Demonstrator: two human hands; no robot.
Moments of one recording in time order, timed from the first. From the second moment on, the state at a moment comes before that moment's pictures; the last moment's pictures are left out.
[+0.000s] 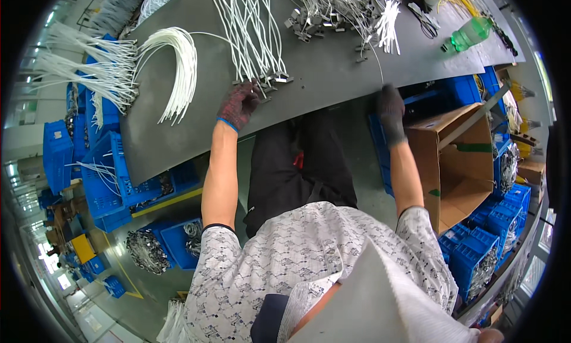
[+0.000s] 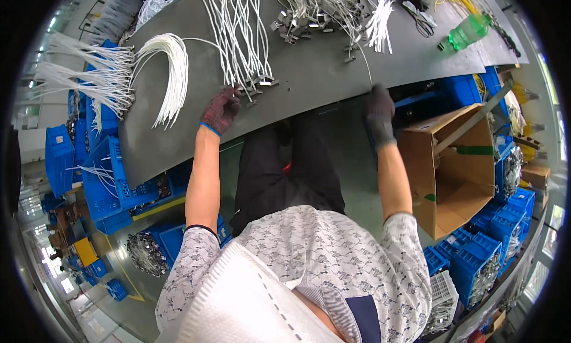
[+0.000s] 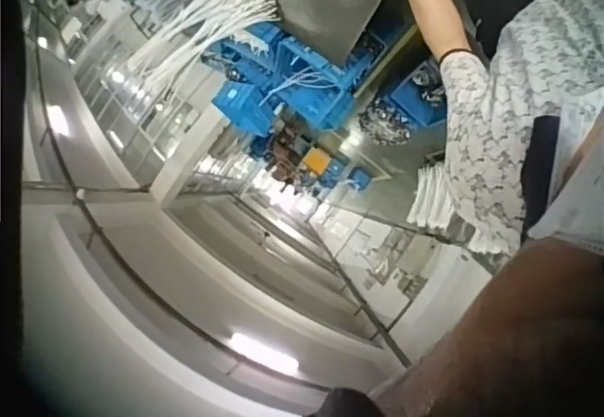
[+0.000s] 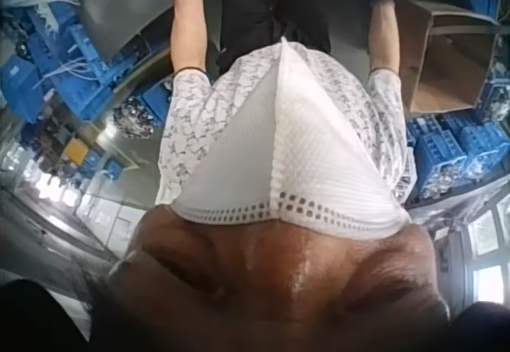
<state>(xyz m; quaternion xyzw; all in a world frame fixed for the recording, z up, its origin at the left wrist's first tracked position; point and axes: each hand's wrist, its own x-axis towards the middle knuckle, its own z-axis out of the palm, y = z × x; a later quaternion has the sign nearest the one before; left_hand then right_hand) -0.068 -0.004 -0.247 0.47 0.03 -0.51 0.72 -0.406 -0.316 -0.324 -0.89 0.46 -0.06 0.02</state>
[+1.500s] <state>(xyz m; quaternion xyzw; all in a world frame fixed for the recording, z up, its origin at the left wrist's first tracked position) -0.243 -0.080 -0.253 0.54 -0.26 -0.48 0.64 -0.457 -0.093 -0.236 -0.81 0.36 -0.23 0.40</state>
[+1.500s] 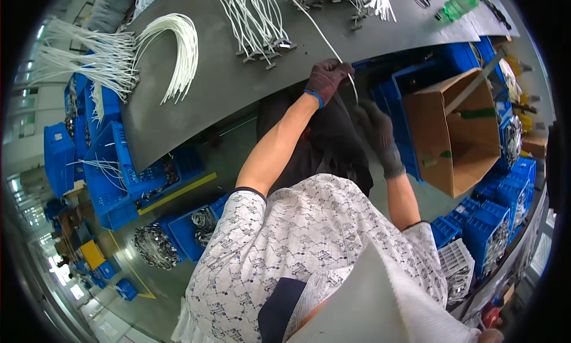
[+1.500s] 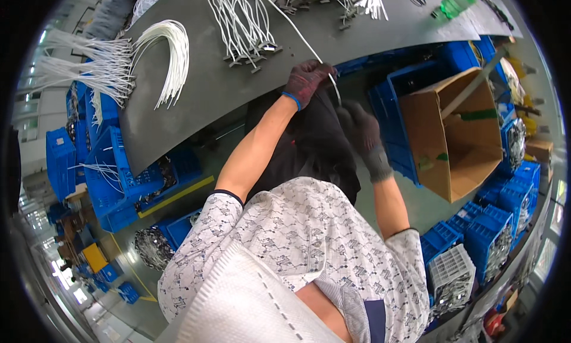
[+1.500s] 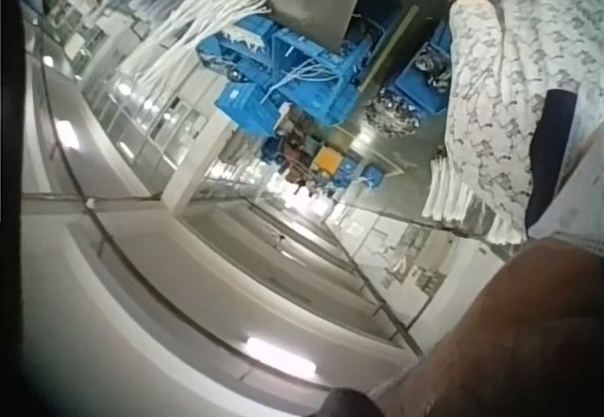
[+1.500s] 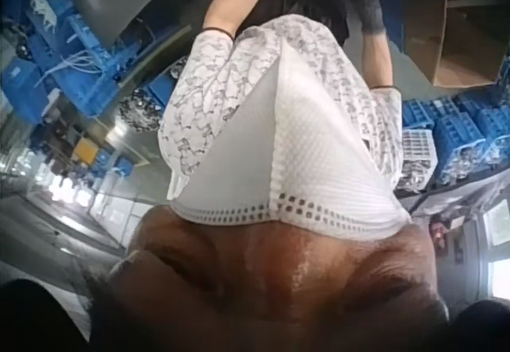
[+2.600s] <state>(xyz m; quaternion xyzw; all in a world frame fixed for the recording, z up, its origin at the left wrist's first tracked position) -0.004 -0.043 -0.223 0.88 -0.34 -0.22 0.23 -0.273 -0.229 -0.299 -0.78 0.48 -0.27 0.27</state>
